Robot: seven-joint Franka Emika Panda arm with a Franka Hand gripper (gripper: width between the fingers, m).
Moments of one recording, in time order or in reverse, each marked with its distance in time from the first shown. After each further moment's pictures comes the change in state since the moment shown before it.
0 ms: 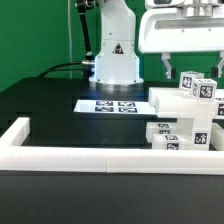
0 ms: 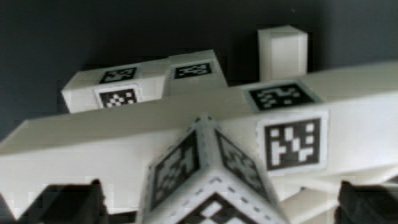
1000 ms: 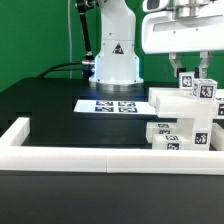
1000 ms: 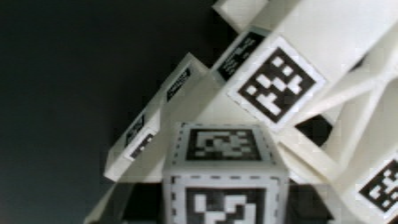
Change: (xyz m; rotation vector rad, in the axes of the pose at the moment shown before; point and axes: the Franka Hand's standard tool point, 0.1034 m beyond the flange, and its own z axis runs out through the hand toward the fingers) arm 0.001 0.006 0.000 0.011 -0.006 0.835
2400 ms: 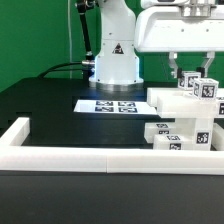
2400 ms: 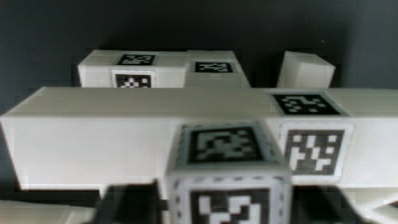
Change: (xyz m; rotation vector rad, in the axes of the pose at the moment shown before) arm 0.001 0.002 0.000 -0.035 -0.010 -0.971
